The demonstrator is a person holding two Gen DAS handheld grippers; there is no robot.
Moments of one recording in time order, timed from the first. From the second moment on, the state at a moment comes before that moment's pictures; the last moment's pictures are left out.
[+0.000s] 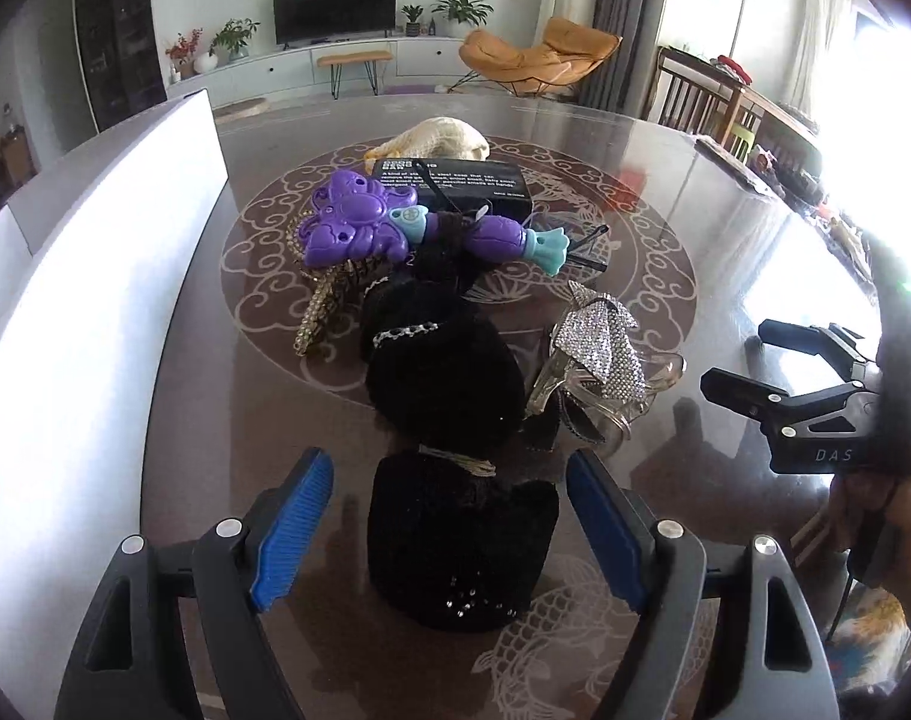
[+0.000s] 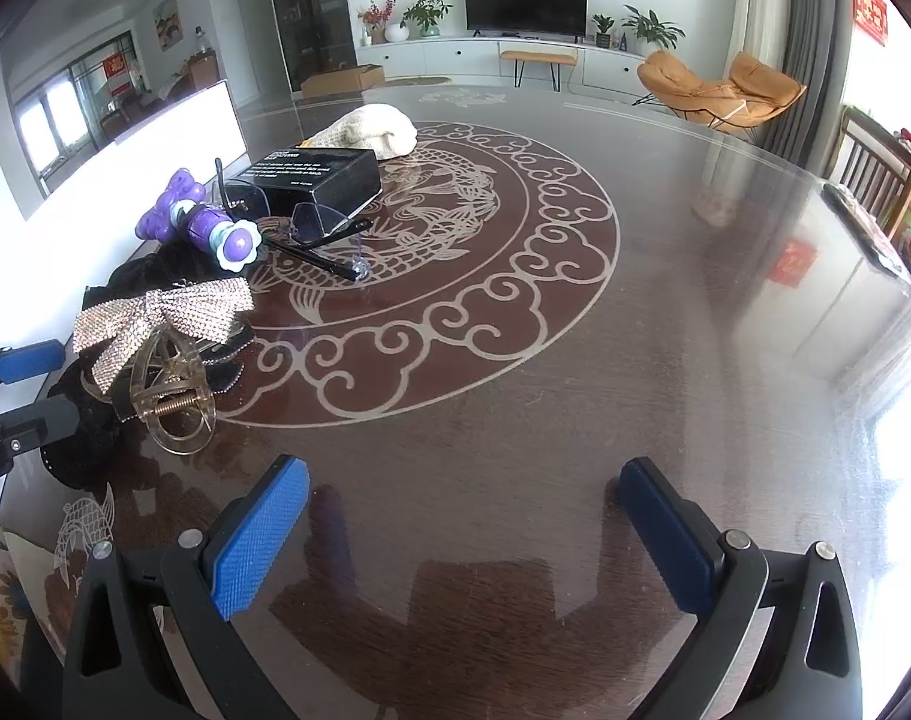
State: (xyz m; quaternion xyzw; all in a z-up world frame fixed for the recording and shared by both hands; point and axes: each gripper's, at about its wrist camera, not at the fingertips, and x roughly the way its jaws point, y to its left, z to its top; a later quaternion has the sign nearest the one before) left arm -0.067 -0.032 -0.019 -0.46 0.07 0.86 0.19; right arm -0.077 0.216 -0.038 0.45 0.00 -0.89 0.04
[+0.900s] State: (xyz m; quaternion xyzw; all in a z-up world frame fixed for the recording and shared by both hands) left arm -0.044 -0.081 -0.045 -0.46 0.05 0.88 0.12; right arm -0.076 0.216 -0.038 0.45 0.00 -0.89 0.04
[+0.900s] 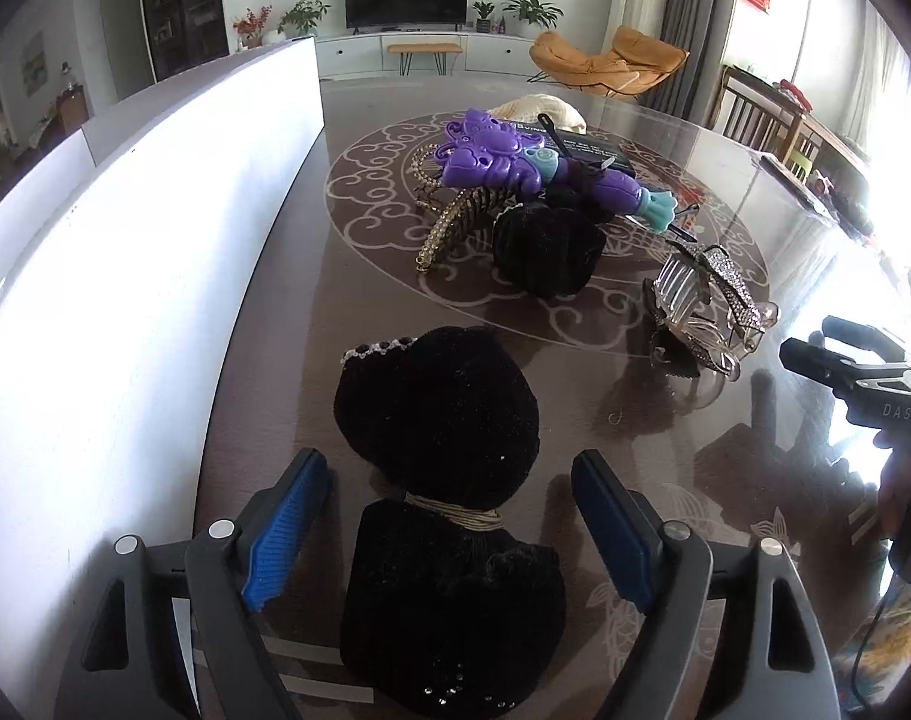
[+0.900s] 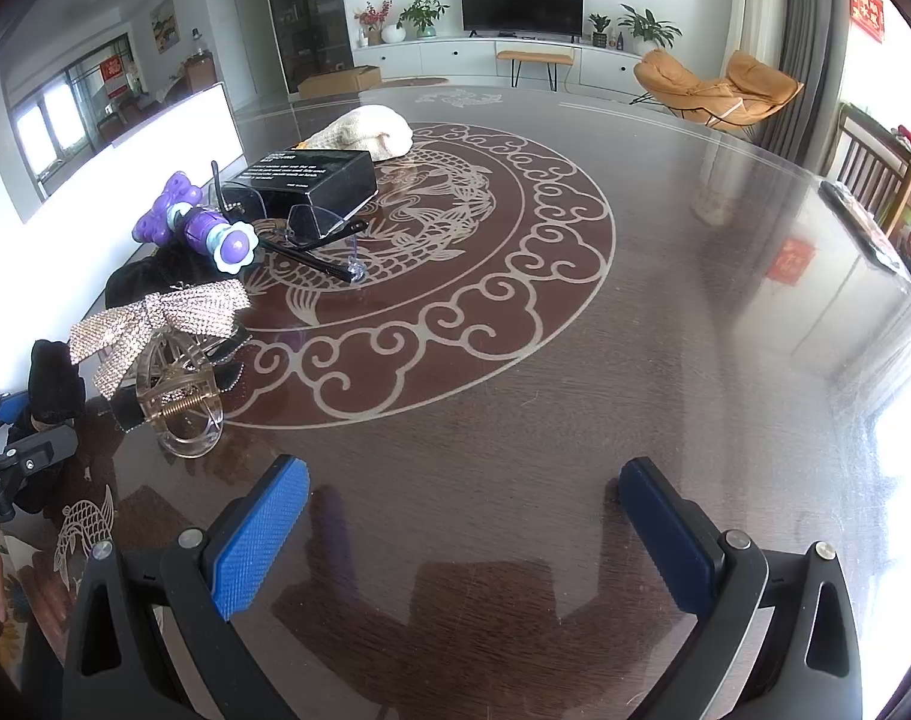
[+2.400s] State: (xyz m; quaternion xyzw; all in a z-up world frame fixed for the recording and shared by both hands) left arm -0.052 -0.082 -0.052 -0.47 0.07 0.87 0.12; right arm -0.074 0.209 -0.027 0.42 -0.08 -0.87 0.24
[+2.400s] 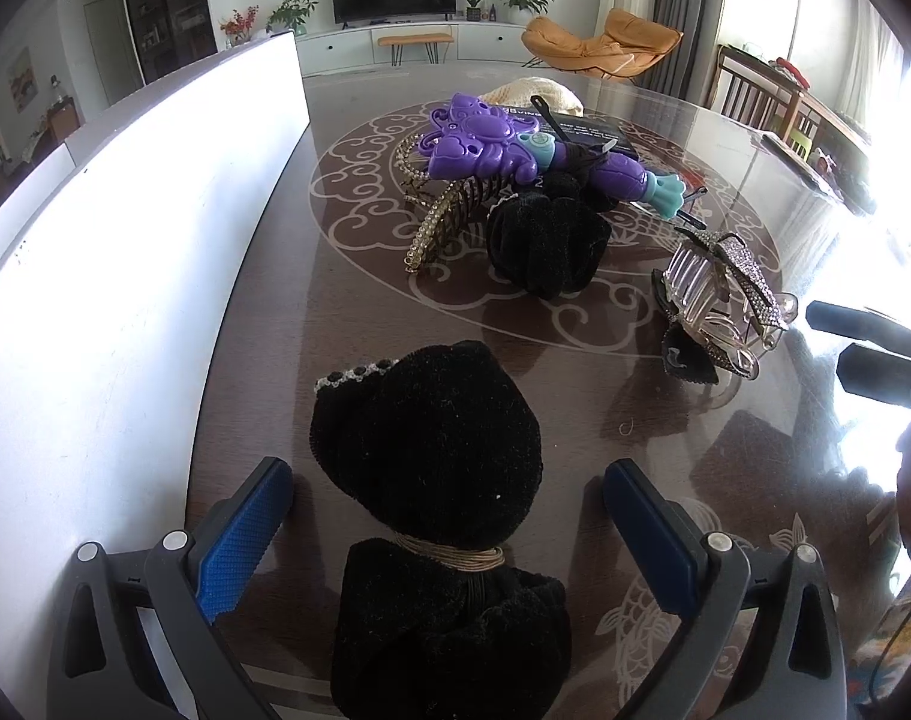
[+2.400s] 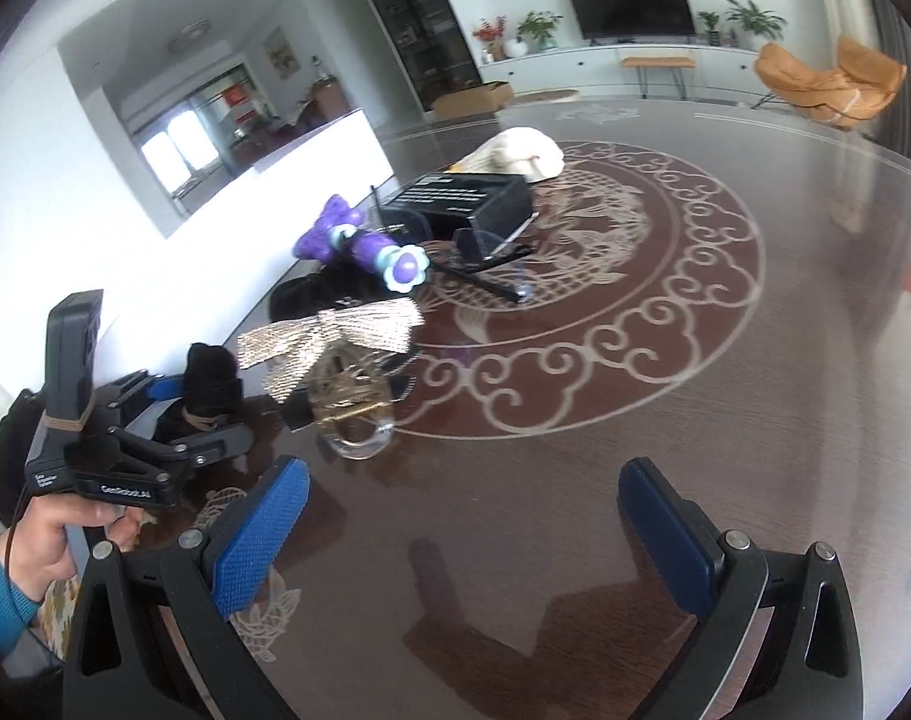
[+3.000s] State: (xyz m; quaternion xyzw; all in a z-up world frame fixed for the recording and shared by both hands) left arm -0.026 -0.085 -0.014 -0.43 0.01 0.89 0.17; right arm -0.080 0.159 0.001 0.44 -0.05 -0.85 0.29
